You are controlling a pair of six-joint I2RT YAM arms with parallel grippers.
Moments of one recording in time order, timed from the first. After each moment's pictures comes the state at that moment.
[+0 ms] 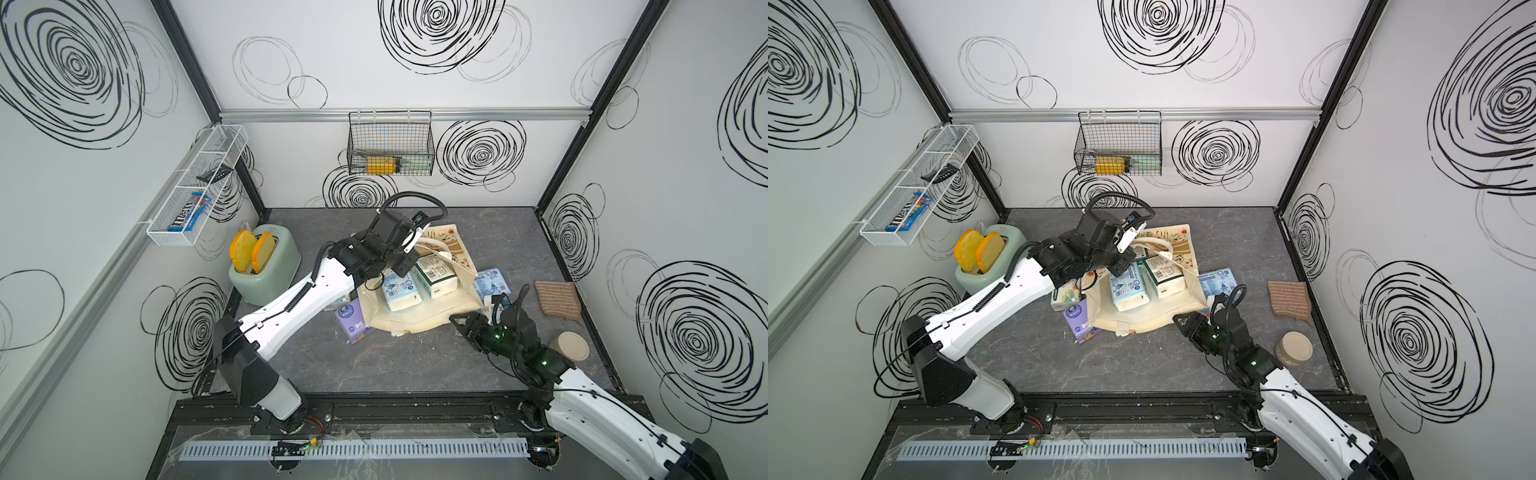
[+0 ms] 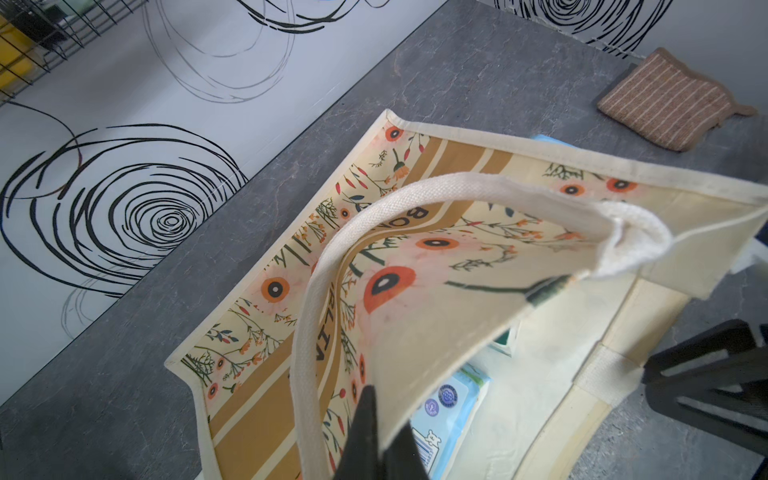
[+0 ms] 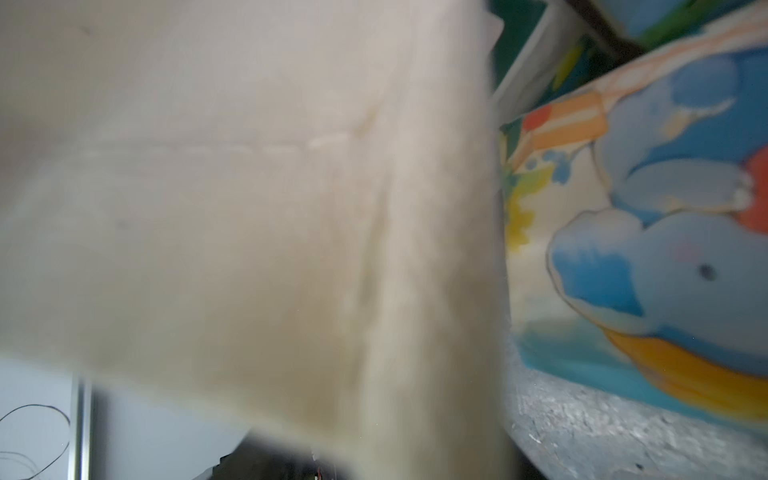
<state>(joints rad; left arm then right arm) -0.73 1.57 1.59 -0.73 -0.13 0.10 0.59 0.70 0.24 -0.04 -0.24 1.21</state>
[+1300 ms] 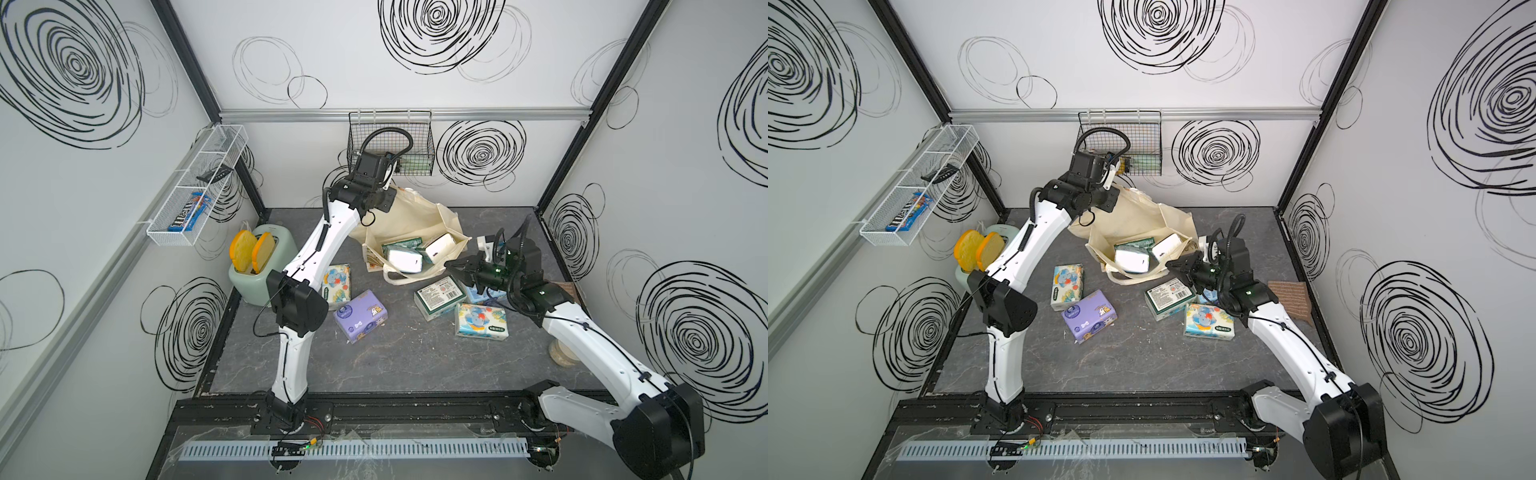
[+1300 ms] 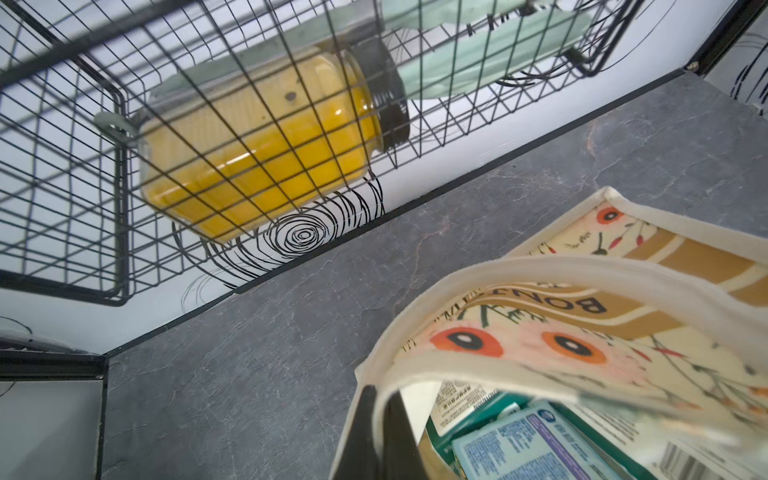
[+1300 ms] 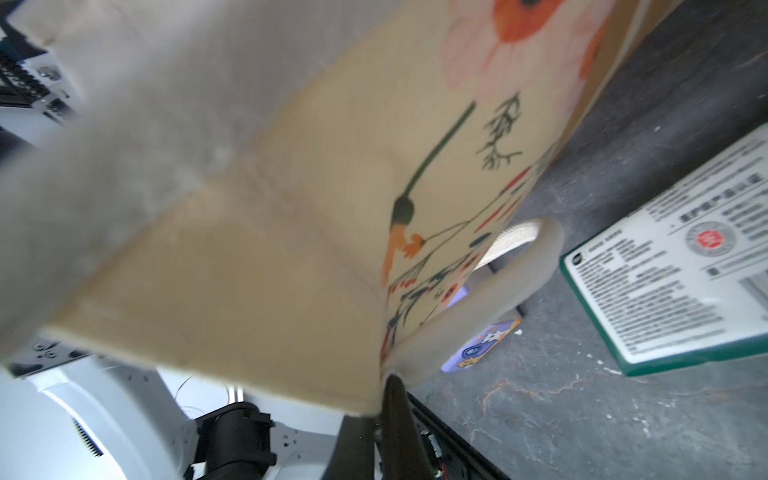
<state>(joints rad) -0.42 2.12 2.36 -0.90 -0.17 0.11 0.38 1.10 0.89 -0.16 -0.62 1.25</state>
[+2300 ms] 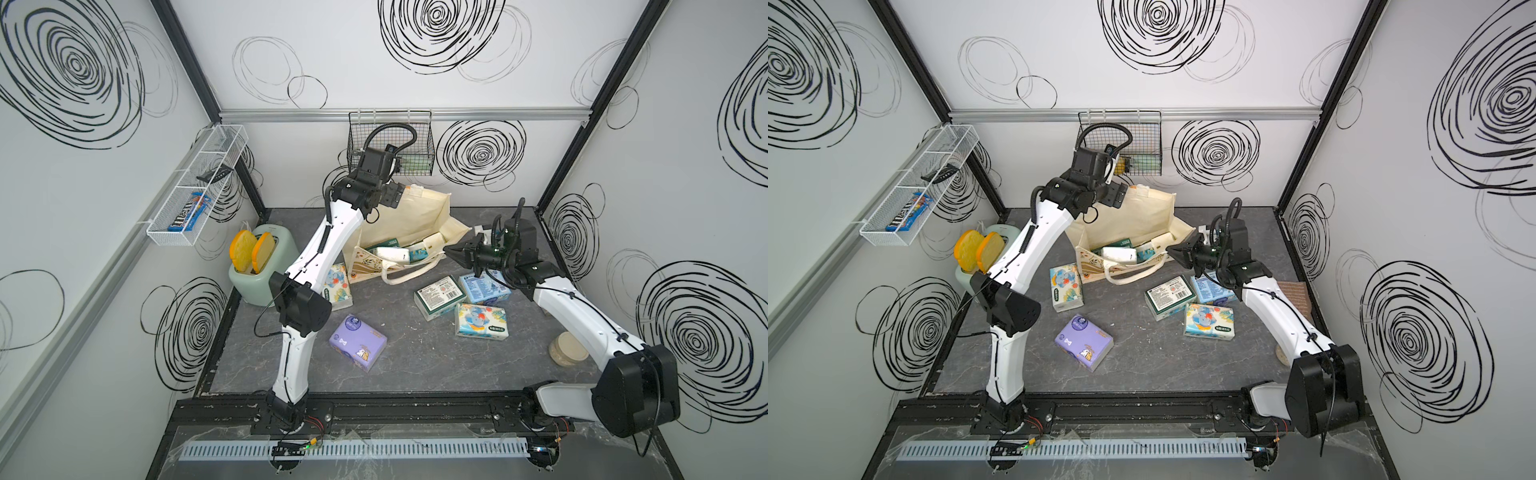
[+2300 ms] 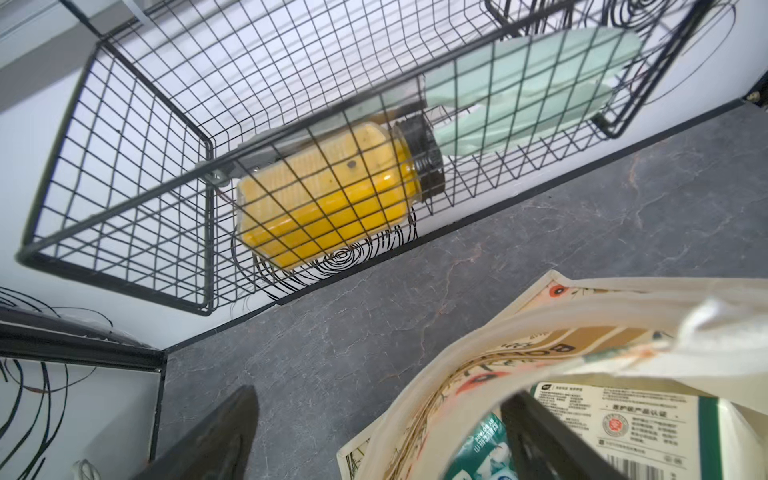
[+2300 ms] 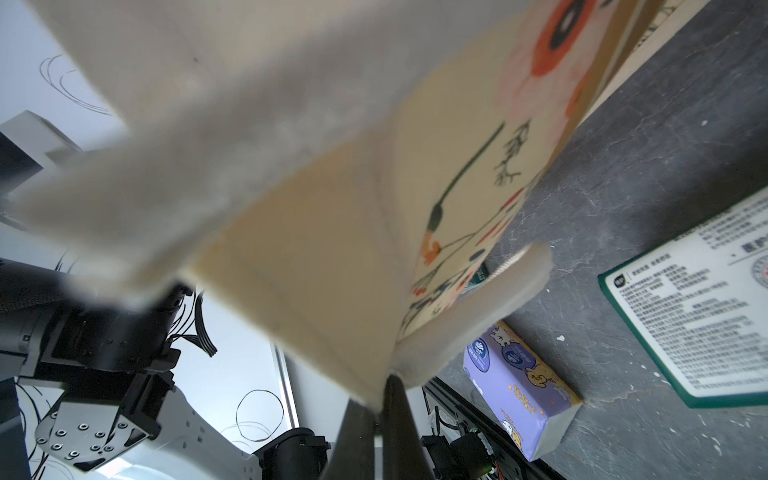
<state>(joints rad) -0.45 2.13 2.44 -0.89 -0.30 0.07 0.26 1.33 1.02 -0.12 -0.74 1.33</state>
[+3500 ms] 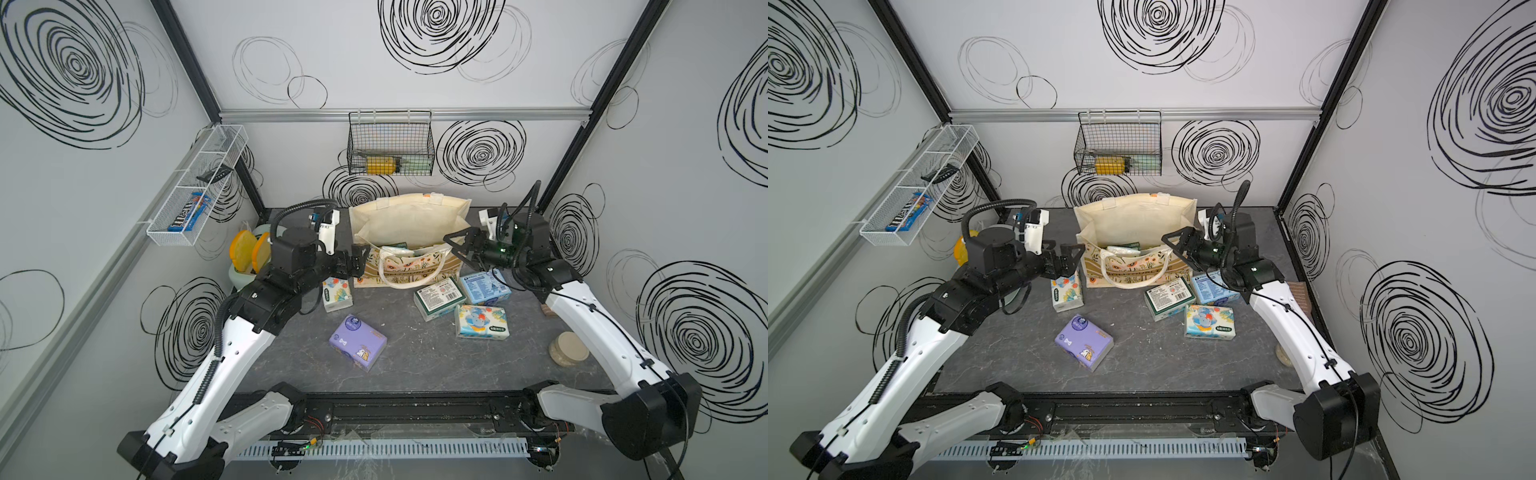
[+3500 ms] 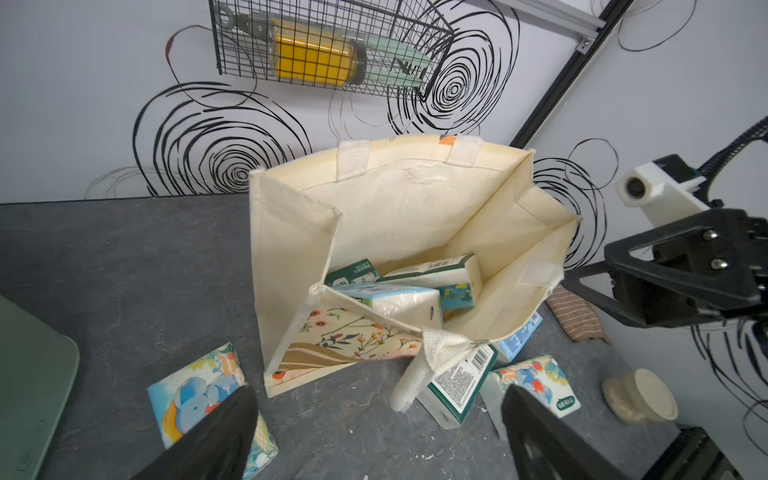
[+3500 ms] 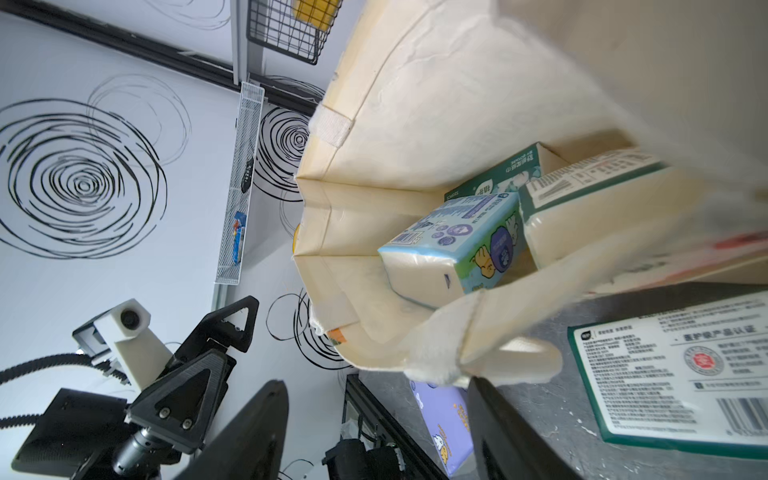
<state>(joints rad) -0.41 0.99 1.19 -0.60 0.10 -0.33 0.31 1.19 1.11 -0.32 -0.66 0.90</state>
